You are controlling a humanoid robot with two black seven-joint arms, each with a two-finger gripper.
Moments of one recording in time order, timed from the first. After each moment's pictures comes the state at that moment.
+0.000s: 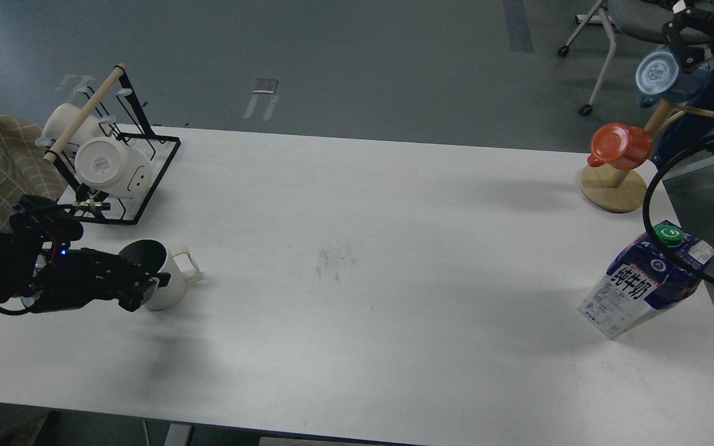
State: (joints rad) left arm -0.55 1.13 -0.47 -1.46 1.87 -0.30 -0.38; right arm 0.70 -0.29 1.67 0.90 -0.11 0.49 -0.21
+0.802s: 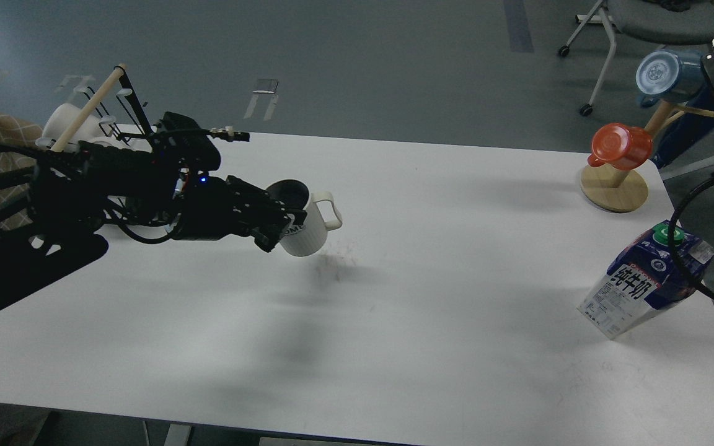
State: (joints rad) left arm -0.89 0.70 -0.46 -1.55 1.91 -0.49 -0.26; right arm 0.59 -0.33 1.78 0.90 -0.11 0.49 -0.21
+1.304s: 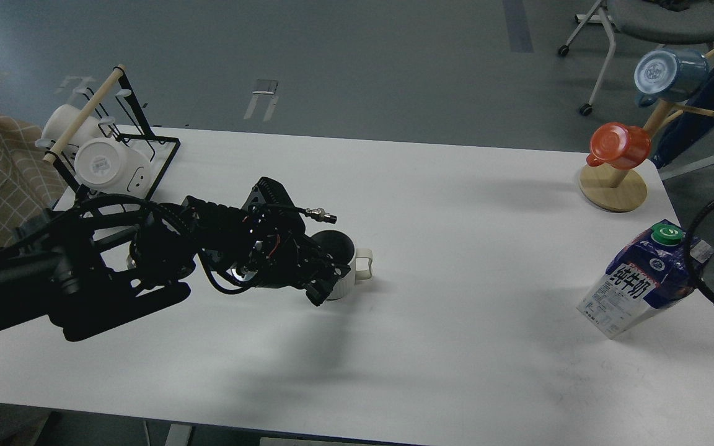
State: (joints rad) left arm -0.88 0.52 -0.30 -1.46 2.05 -0.49 -0.17; right arm 0.55 -0.34 1.80 0.89 -0.08 0.49 -0.21
